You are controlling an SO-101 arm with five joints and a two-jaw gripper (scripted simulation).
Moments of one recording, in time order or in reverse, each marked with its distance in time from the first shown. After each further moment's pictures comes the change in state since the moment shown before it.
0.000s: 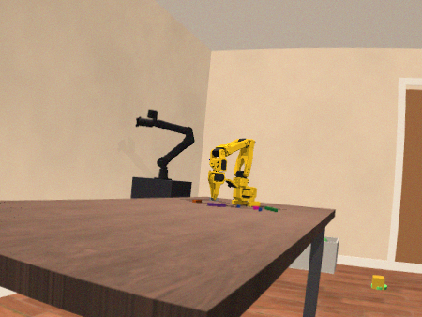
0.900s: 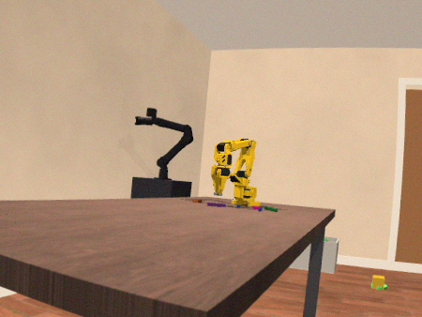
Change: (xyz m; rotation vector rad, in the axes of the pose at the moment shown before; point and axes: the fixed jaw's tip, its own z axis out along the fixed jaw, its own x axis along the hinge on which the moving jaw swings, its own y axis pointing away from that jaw) arm -0.006 -0.019 -0.019 -0.001 0.001 -0.217
